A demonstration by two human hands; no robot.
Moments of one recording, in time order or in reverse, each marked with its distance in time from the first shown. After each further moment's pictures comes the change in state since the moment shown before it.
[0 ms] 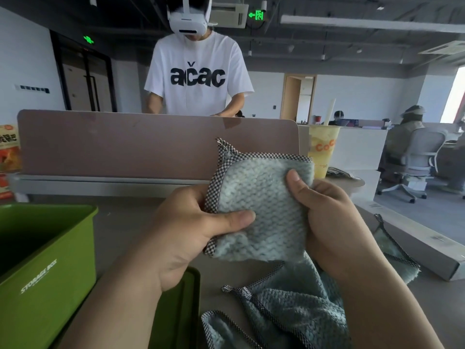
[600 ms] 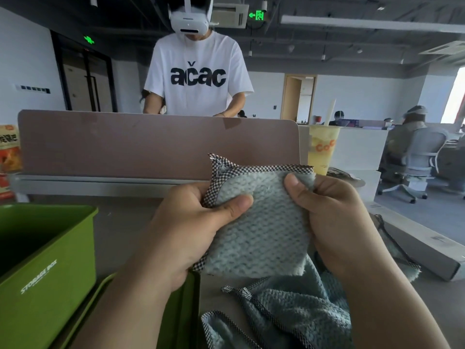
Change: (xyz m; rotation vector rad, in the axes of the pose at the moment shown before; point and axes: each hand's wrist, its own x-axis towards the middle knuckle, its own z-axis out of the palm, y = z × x) left_hand -0.002 0.001 0.010 0.112 0.199 0.085; right_hand -0.001 -0.001 -0.002 -0.205 0.077 -0.131
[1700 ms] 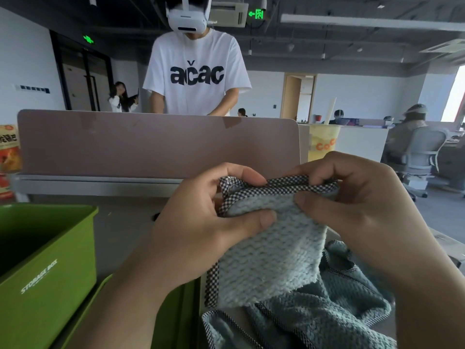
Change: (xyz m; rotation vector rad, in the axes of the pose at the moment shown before) left_hand -0.011 0.017 -0.006 0.019 -0.326 0.266; right_hand -0.016 -0.029 -0.017 -0.390 -0.125 -0.424
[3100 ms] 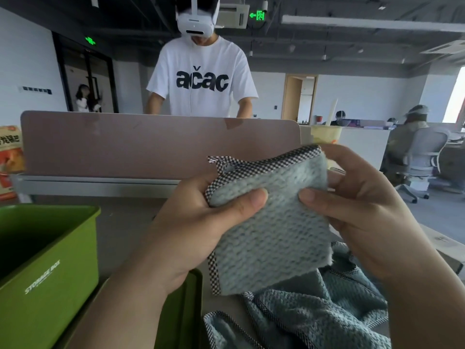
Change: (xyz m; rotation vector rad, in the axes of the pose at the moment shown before) left_hand 0.003 -0.007 -0.002 -0.083 0.097 -0.103; right_hand 0.002 0.001 0.000 0.497 -0.080 0.174
